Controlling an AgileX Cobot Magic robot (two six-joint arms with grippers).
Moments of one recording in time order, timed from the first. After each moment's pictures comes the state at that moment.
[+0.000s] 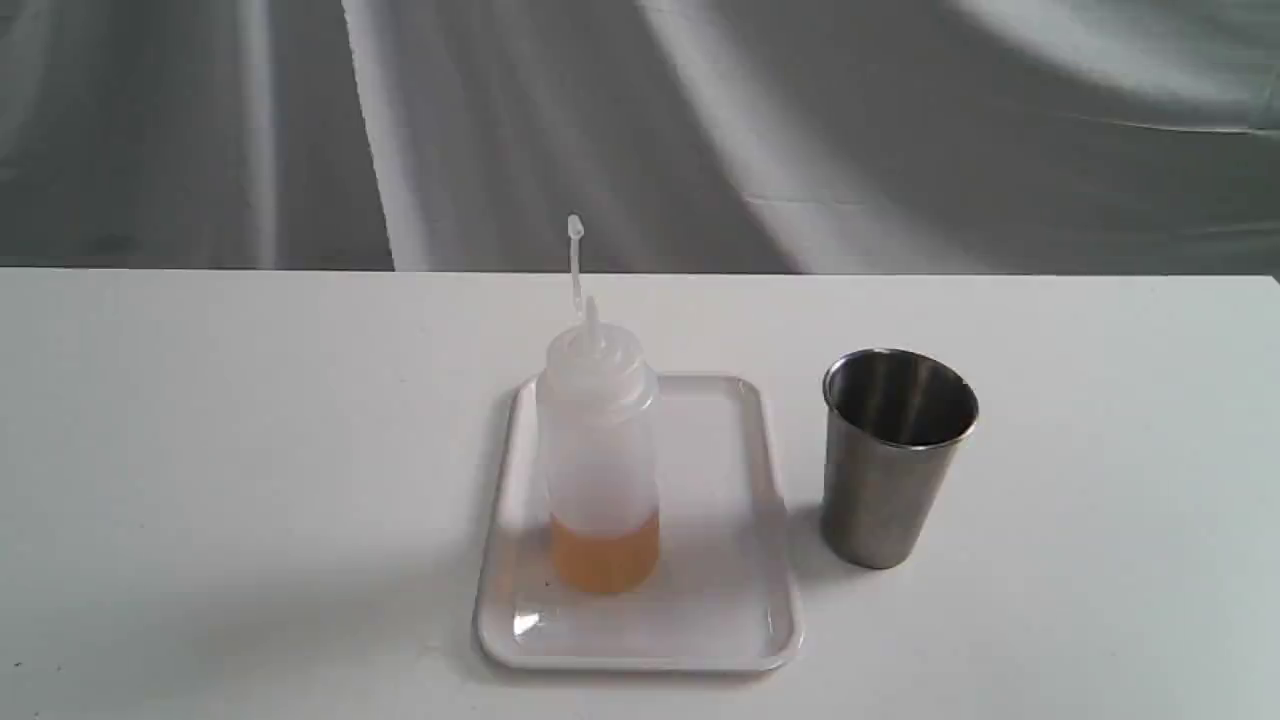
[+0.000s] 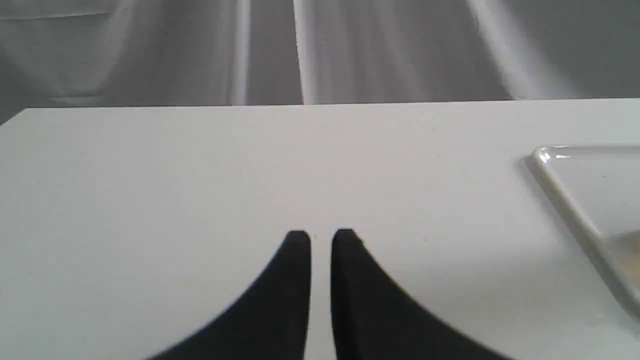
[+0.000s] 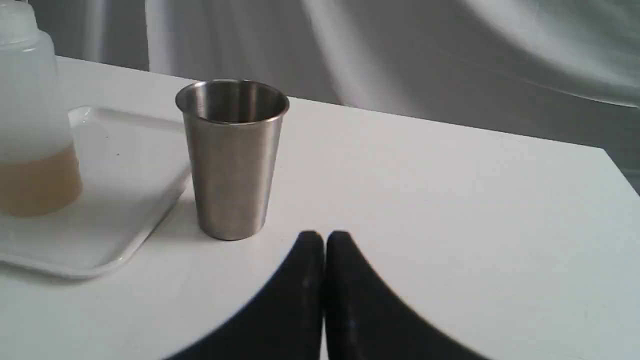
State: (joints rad) left arm 0.06 0.00 0.00 -0.02 0.29 0.04; right arm -0.13 0.01 0.00 0.39 0.30 -0.51
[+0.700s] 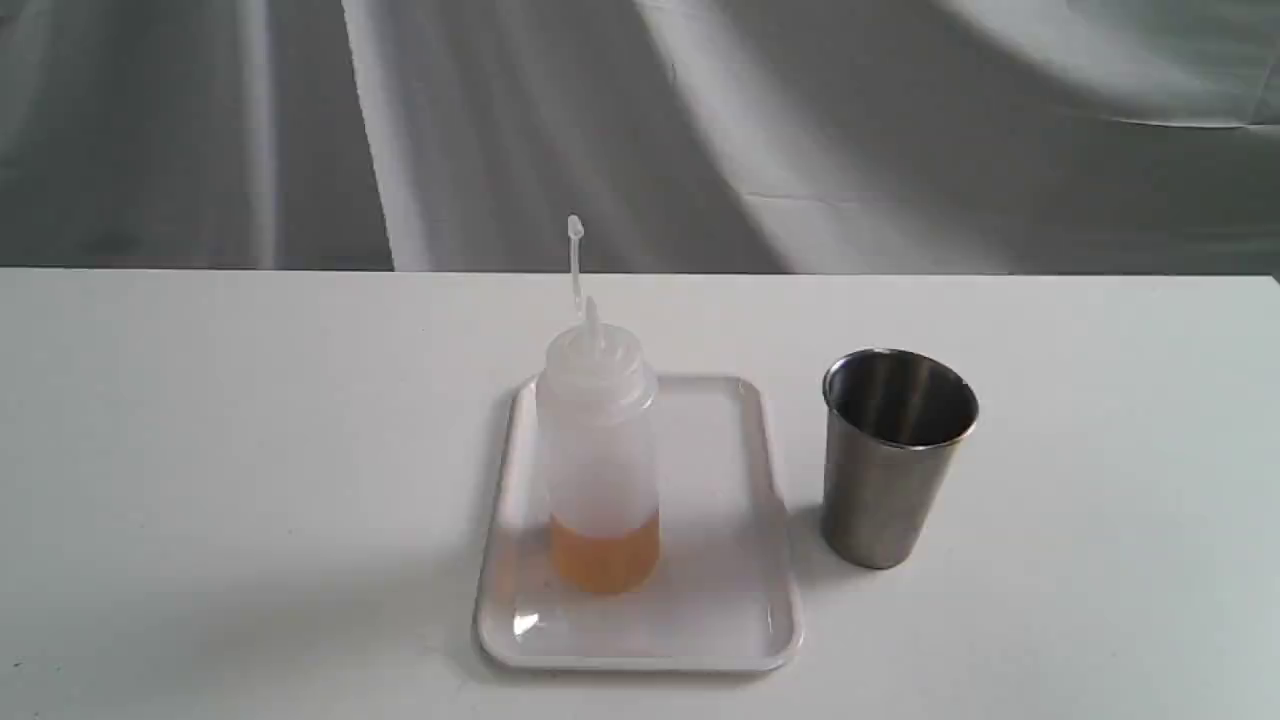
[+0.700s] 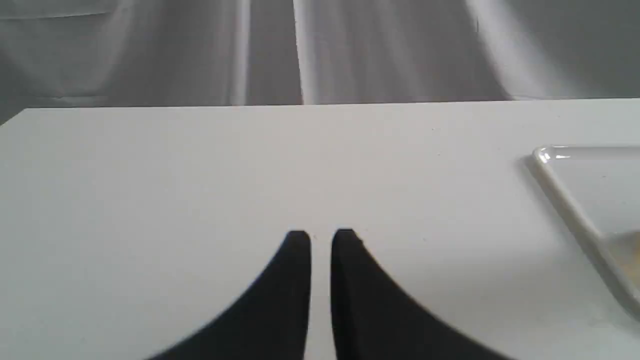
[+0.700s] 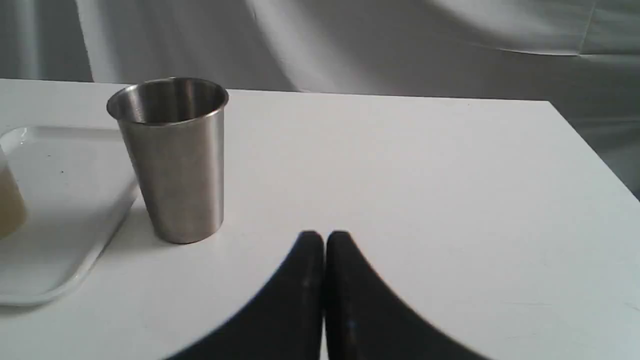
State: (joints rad) left arm 0.06 0.00 0.00 -0.02 0.29 0.04; right arm -0.26 0.01 0.00 0.41 0.32 -0.45
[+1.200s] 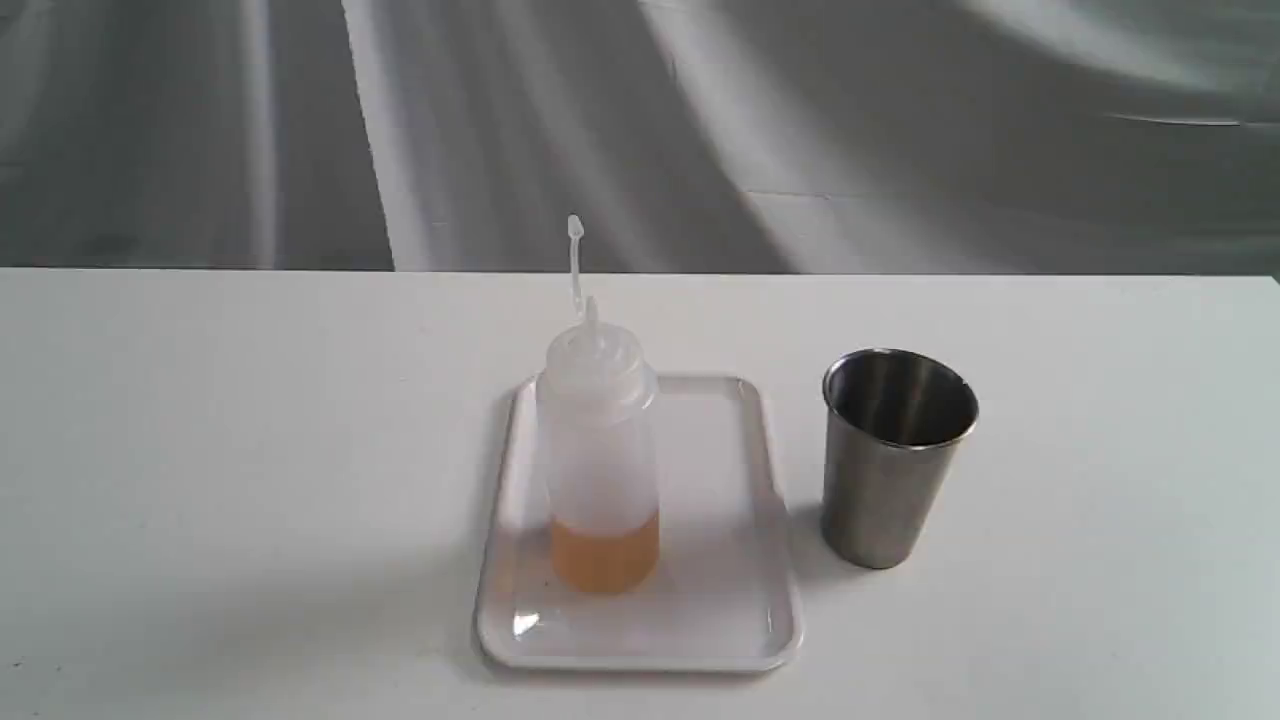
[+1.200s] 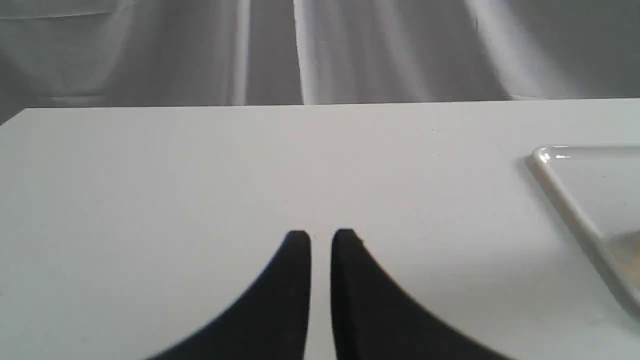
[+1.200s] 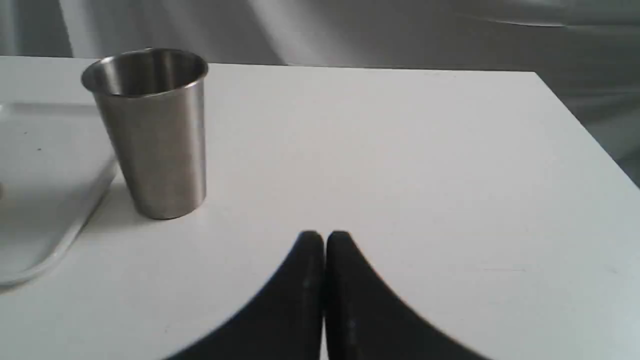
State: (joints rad) left arm 0.06 0.00 0.00 -0.02 0.29 0.04; right arm -0.26 0.01 0.00 0.28 0.36 -0.31
